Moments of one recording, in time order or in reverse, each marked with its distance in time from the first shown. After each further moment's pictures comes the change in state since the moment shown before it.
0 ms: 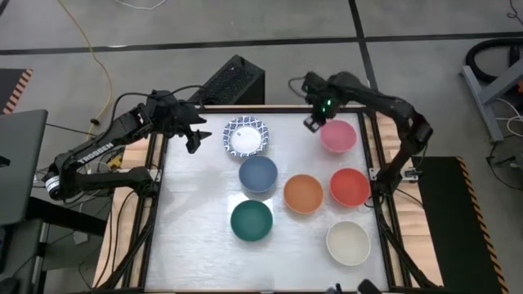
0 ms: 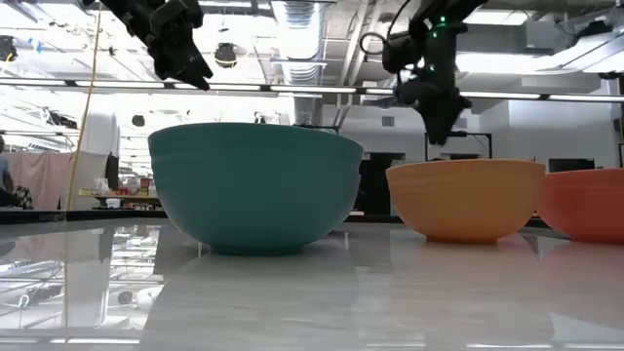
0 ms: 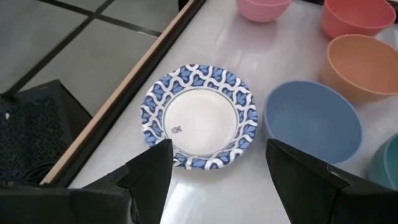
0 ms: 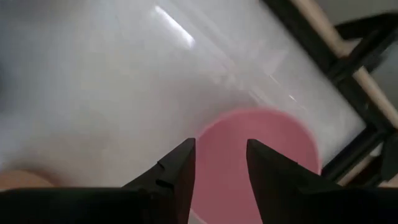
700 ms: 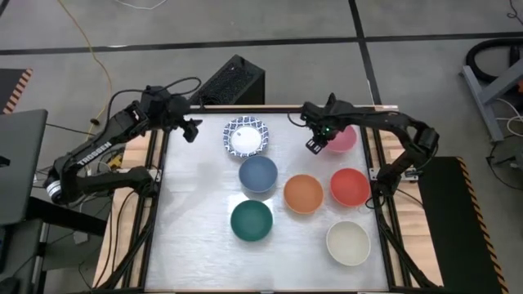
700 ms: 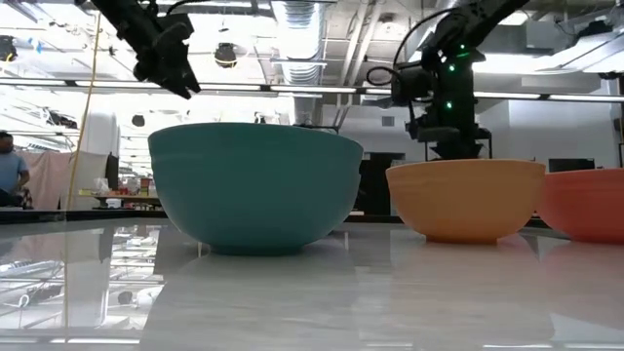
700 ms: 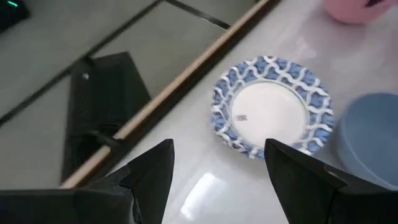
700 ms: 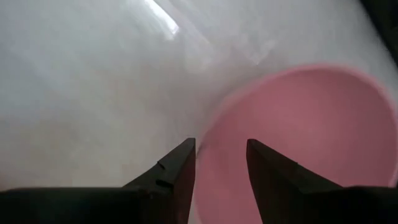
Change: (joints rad) left arm 0.109 -0.017 0.000 -0.040 -0.157 -0.037; right arm 0.094 -0.081 -0.394 0.266 0.065 0.071
